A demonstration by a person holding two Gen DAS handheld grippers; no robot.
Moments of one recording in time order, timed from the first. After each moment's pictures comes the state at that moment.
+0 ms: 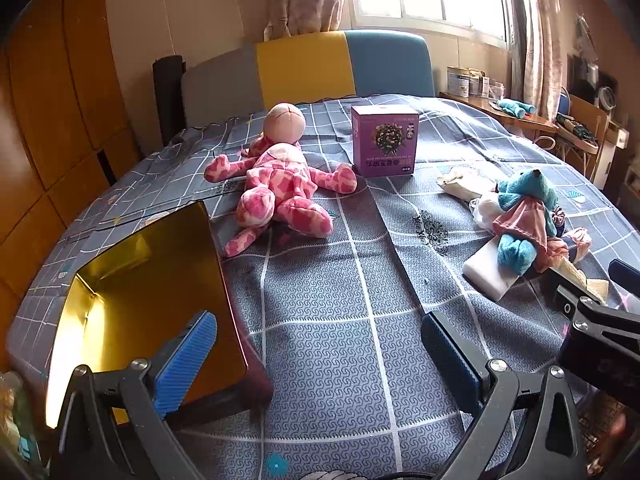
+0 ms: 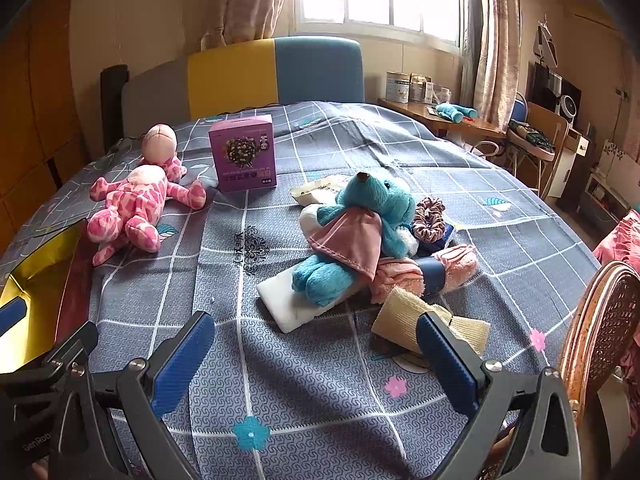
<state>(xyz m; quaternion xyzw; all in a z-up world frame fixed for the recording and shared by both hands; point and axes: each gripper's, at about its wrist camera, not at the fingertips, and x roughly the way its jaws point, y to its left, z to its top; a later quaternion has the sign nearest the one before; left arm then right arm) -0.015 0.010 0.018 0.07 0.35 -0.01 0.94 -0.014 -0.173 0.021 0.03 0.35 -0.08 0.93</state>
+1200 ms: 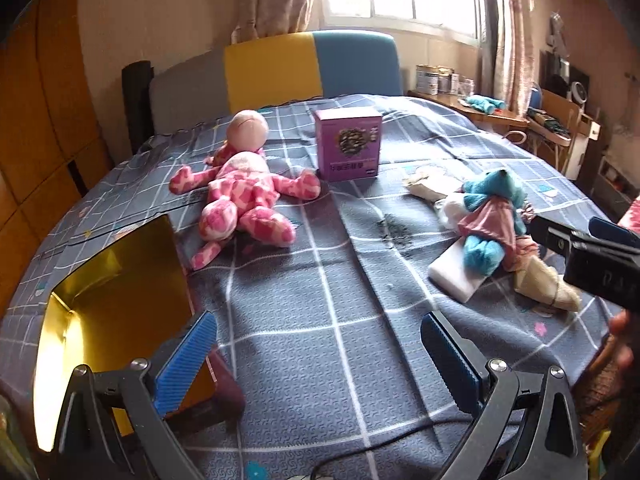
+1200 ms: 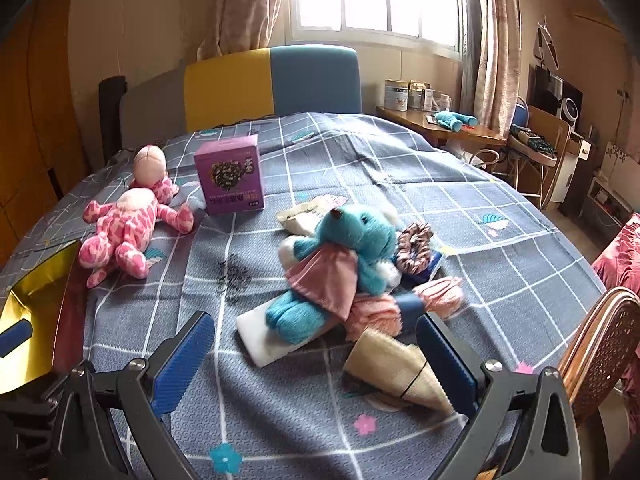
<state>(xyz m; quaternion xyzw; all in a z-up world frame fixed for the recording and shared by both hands) -0.009 -0.005 0.027 0.07 0.35 -0.08 0.93 0.003 -0.210 0.043 0.04 0.34 -0.08 0.94</state>
